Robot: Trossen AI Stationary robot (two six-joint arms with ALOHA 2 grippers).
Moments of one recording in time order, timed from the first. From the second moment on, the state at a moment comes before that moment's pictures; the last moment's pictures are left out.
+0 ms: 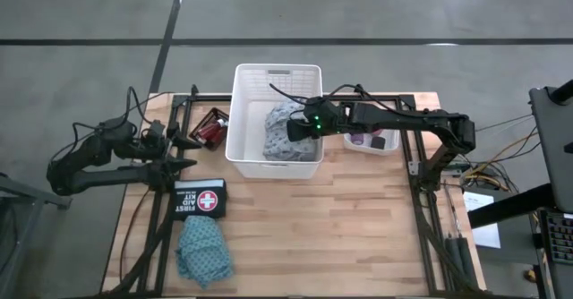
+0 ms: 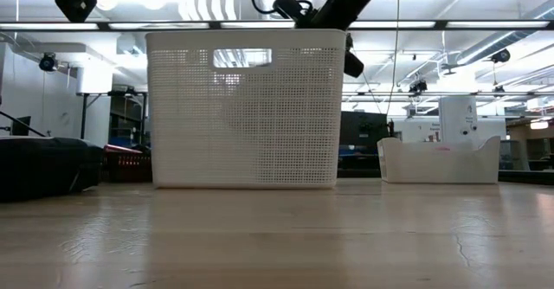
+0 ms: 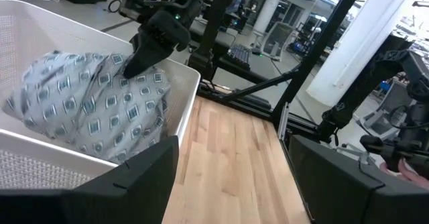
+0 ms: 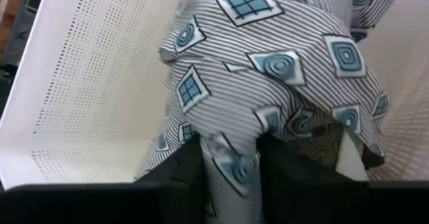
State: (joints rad) left arm 0.18 0.25 0.70 -0.60 0.23 -0.35; right arm -0.23 1.68 1.40 -0.52 0.10 1.05
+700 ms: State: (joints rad) left arm 0.18 0.25 0.70 -0.60 0.23 -0.35; right arm -0.23 1.68 1.43 -0.52 0.10 1.01
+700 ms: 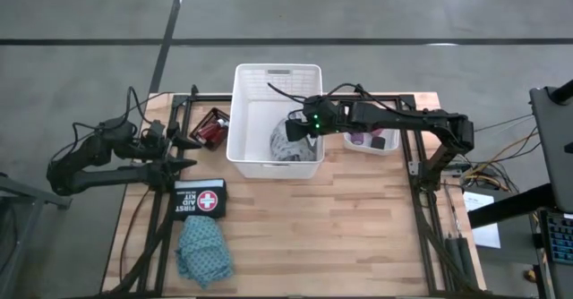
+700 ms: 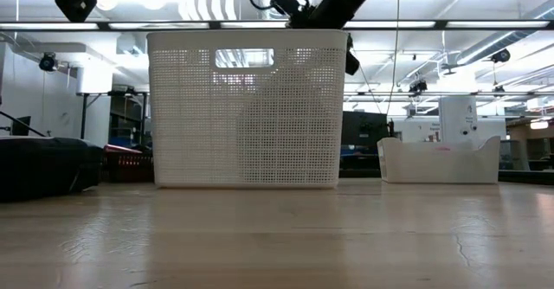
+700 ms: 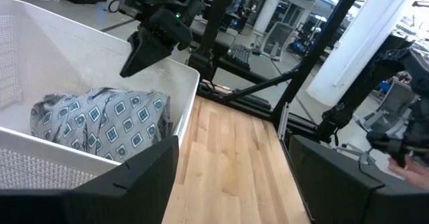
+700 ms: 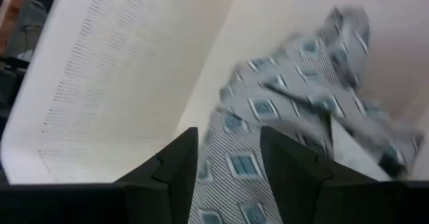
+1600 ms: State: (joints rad) left arm 0.18 0.25 0.70 -0.60 0.23 -0.35; right arm 0.28 1.67 1.41 -0.07 0.51 0.31
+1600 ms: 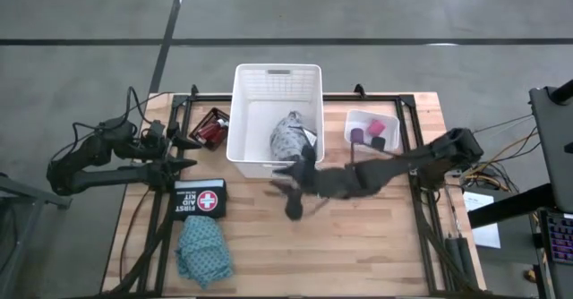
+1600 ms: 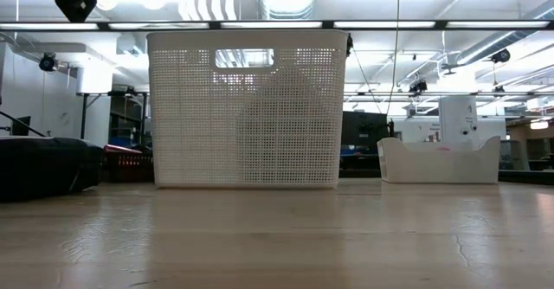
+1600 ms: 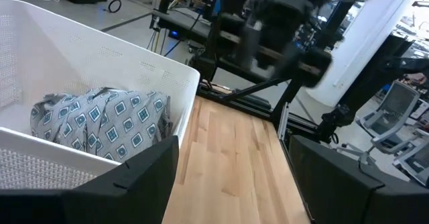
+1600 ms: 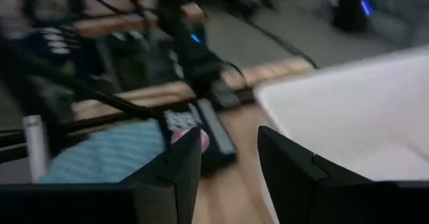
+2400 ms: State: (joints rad) left arm 0.18 0.25 0.70 -0.60 0.23 -0.35; right arm 0.39 1.44 0.65 0.74 0.43 0.05
